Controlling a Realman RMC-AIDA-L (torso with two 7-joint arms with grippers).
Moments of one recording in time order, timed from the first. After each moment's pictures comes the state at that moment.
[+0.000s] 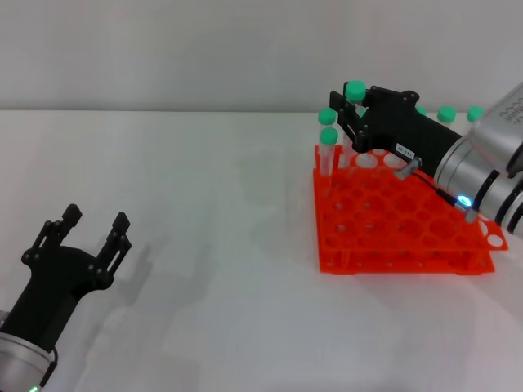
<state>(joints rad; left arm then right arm) -0.17 -2.10 2.20 0.27 -0.49 1.30 -0.23 0.68 2.03 -1.89 -0.44 -0.12 -0.83 0.58</state>
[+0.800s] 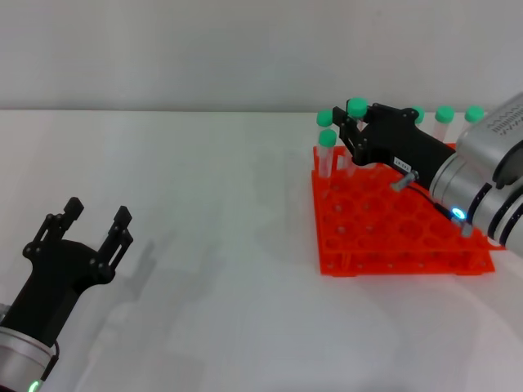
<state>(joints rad) -0.18 -2.09 2.20 0.26 -0.49 1.31 -0.23 0.68 2.03 -2.05 -0.43 0.10 -0.77 0.51</state>
